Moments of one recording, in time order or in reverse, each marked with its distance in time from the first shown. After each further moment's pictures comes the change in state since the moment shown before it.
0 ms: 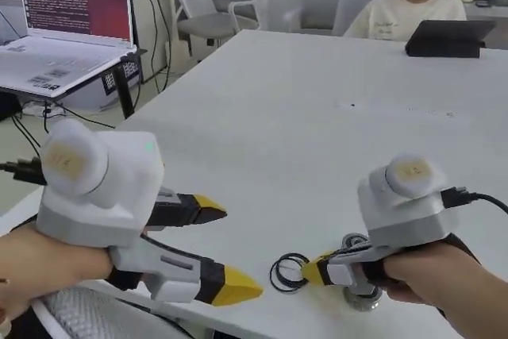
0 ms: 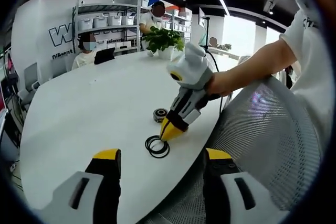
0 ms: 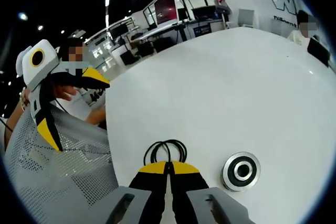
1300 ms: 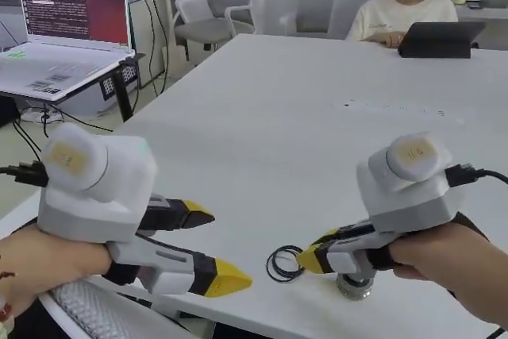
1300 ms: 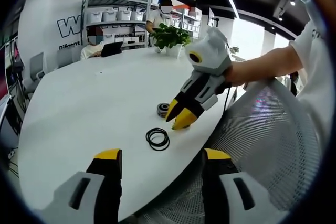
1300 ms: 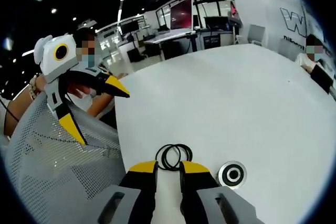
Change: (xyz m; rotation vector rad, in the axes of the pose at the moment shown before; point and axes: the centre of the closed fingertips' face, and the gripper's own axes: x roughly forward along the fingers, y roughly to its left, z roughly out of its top) left arm -0.003 0.000 -0.010 -0.073 0.024 0.032; right arm -0.034 0.020 0.016 -0.165 -0.015 -0.015
